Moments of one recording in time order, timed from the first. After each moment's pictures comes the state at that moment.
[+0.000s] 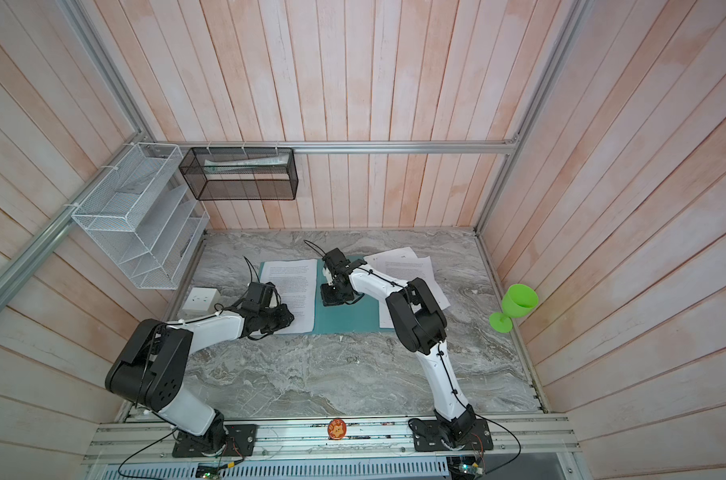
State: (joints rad) left arm -0.31 1.63 0.75 -0.10 0.20 -0.57; right arm 0.66 2.23 1.72 -0.64 -0.29 0.38
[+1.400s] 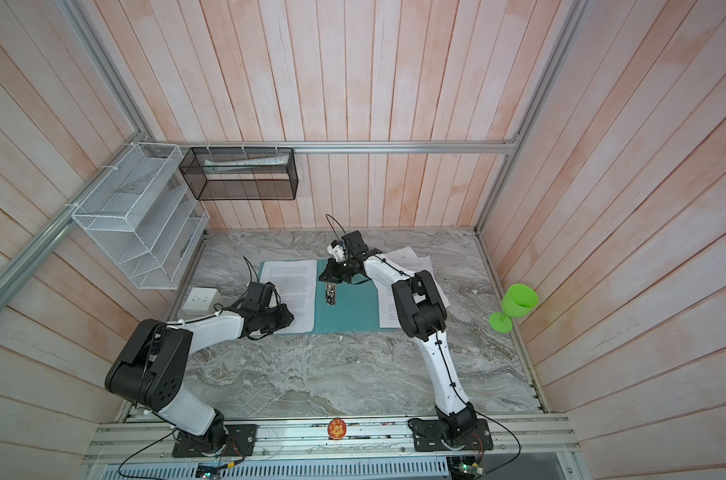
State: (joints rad) left arm -0.31 1.62 0.74 -0.10 0.21 -0.57; right arm 0.50 2.44 2.03 -0.44 -0.72 0.53
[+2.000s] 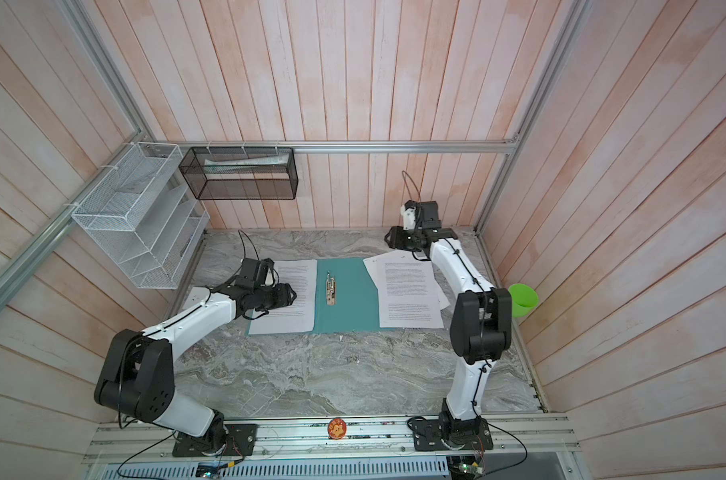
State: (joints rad) left arm -0.32 1.53 1.06 -0.38 0.18 -0.42; right arm 0.12 1.85 1.60 -0.48 -0.30 0.26
